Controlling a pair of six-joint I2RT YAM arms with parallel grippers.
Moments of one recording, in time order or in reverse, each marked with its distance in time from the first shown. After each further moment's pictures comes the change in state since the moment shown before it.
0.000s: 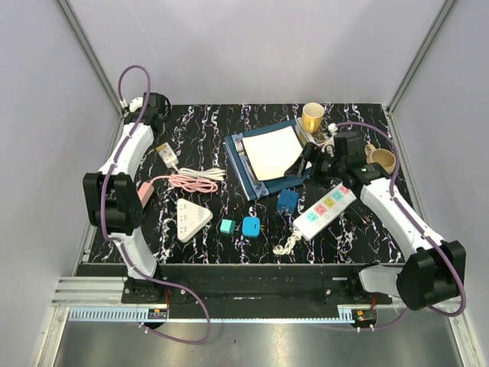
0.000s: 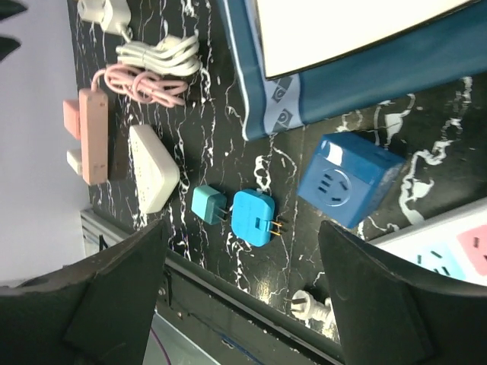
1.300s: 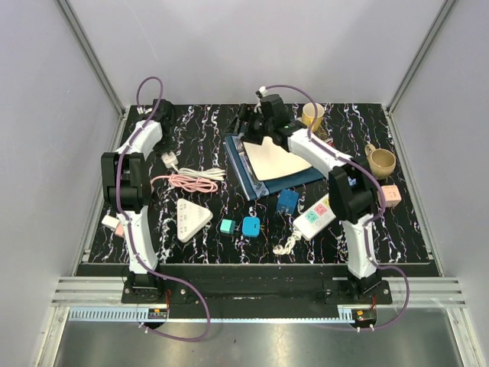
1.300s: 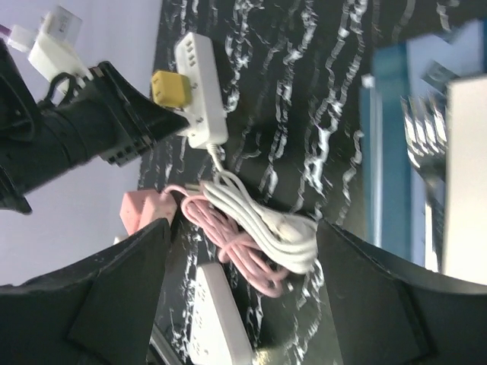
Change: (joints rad) left arm 0.042 0.343 0.151 0.046 0.127 0.117; right arm 0.260 0.853 0.741 0.318 0.072 0.119
